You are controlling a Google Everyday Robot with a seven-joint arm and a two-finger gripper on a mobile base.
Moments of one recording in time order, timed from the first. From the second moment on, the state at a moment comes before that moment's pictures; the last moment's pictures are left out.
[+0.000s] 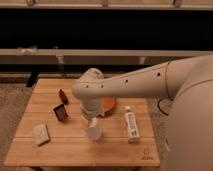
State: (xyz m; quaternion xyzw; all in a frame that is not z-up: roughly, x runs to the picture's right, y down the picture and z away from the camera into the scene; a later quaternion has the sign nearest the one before) arm -0.058 0.159 0.709 -0.32 0.13 0.34 0.87
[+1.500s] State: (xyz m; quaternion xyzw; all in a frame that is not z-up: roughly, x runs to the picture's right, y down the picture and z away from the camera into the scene) arm -0.074 0.193 0.756 -0.35 0.14 0.36 0.86
